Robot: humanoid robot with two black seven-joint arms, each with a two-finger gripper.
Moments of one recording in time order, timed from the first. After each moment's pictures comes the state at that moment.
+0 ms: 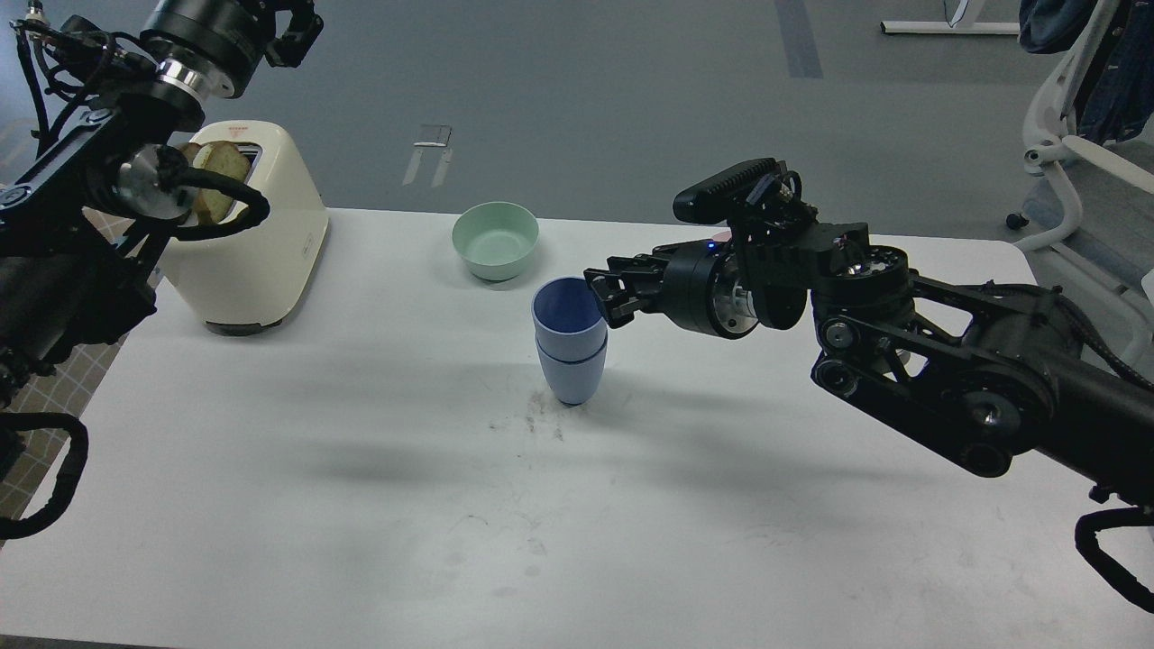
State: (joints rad) left arm -0.98 0.47 -0.83 -0.69 0.30 -0.31 -0.38; right arm 0.99 -0.27 0.47 1.37 -1.76 0.49 -0.19
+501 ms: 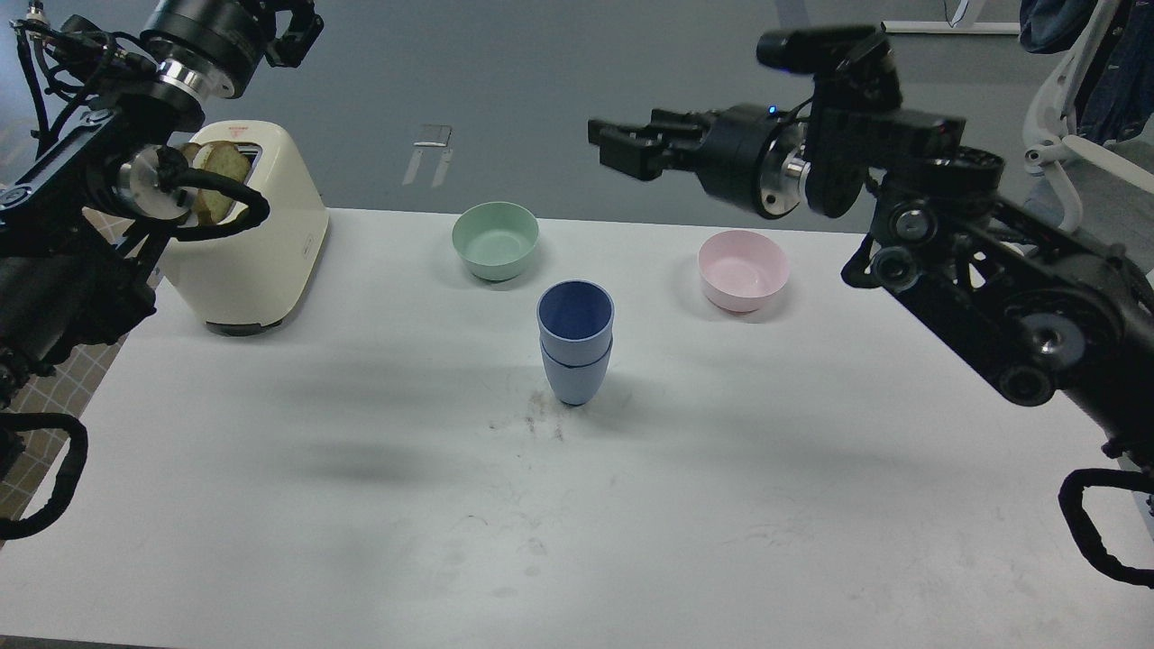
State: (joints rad) left arm -0.98 0.47 -0.83 -0.69 0.31 -0.31 -0.39; right arm 1.00 -0.23 0.87 1.35 -1.75 0.49 -0.19
